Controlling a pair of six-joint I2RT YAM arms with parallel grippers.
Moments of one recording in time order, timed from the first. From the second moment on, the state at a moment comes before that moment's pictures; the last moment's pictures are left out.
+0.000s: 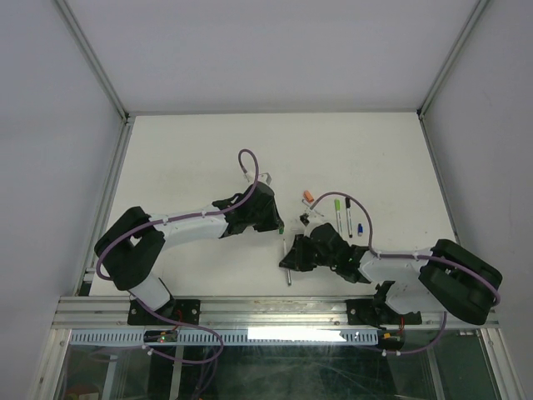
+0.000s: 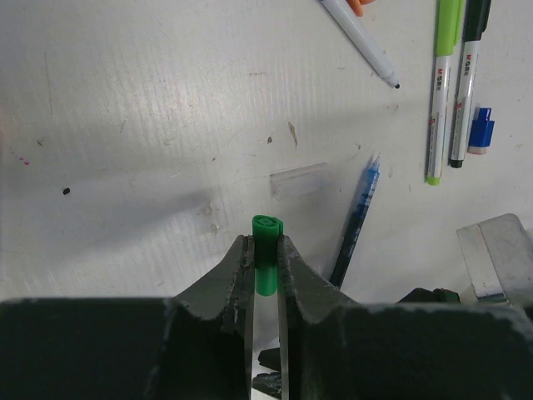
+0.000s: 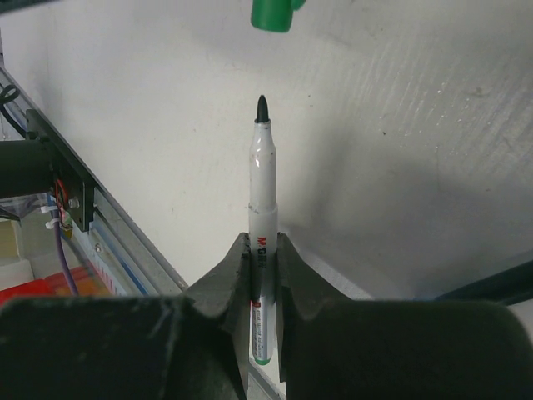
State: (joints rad) left arm -0.87 1.61 0.91 -0.09 -0.04 -0.90; right arm 0.95 1.27 0.28 0.34 -0.17 0.86
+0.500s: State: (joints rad) left arm -0.87 1.61 0.90 -0.06 -0.01 -0.90; right arm 0.95 1.32 0.31 0.36 -0.18 0.88
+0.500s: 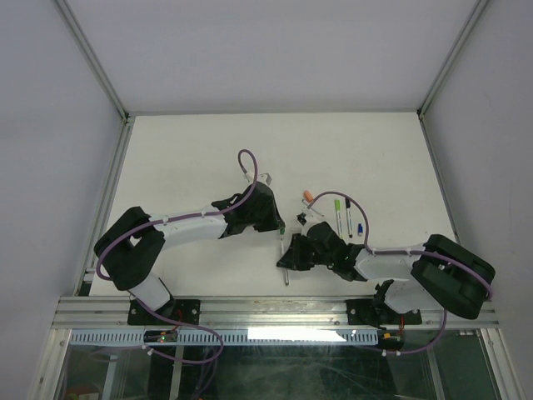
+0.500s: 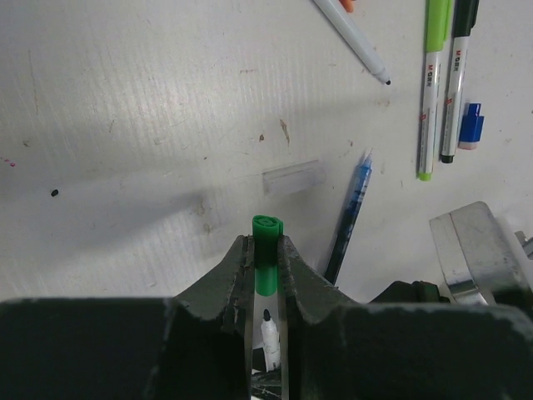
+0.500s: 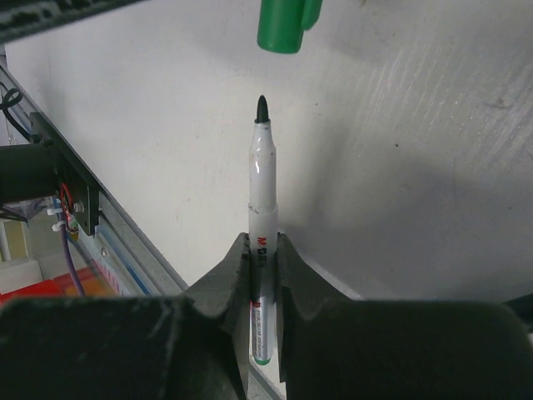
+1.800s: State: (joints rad) left arm -0.87 1.60 0.87 -0.03 0.01 -0.92; right arm 0.95 1.32 0.31 0.36 -0.15 0.90
